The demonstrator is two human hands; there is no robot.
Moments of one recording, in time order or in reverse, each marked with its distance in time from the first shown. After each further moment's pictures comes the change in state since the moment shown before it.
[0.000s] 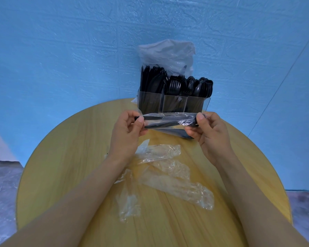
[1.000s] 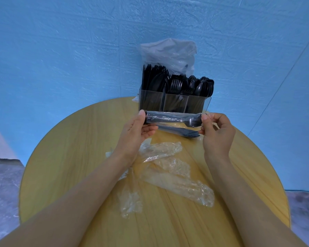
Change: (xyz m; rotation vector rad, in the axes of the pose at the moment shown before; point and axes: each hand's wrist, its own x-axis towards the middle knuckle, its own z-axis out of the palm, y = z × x) left_hand -0.005 0.004 0.007 -0.241 -0.102 -0.259; right_hand 0.002 0.015 0.004 -0.309 0.399 -0.310
